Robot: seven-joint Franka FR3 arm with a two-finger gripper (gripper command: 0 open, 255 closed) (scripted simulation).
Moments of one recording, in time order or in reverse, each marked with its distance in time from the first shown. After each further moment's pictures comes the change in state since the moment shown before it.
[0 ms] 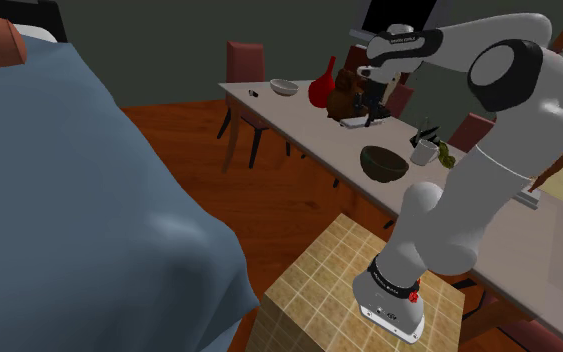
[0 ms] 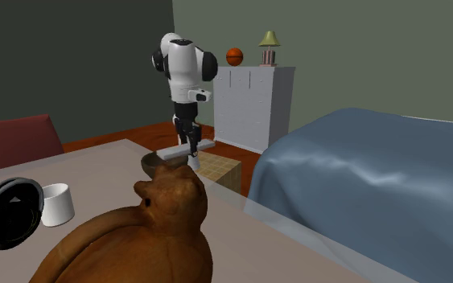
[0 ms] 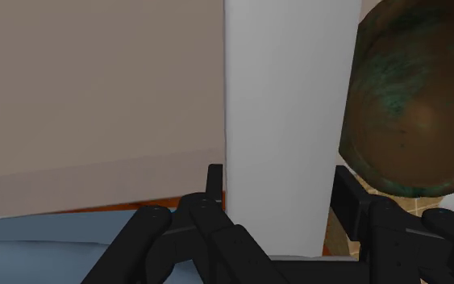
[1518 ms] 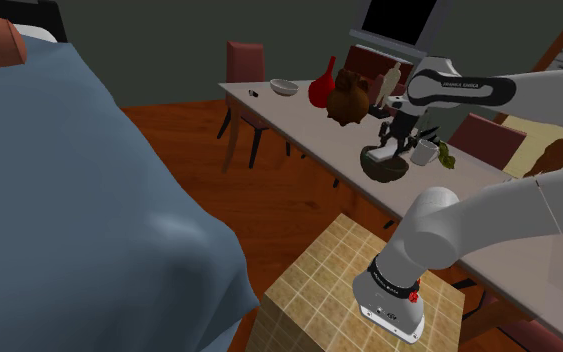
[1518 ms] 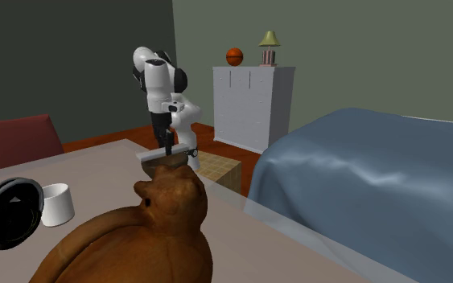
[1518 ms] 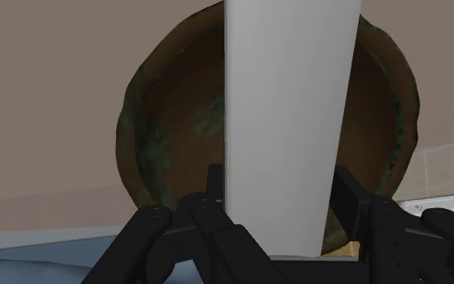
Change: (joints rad) arm -0.398 -0.529 0.276 -0.440 -0.431 0.016 0.142
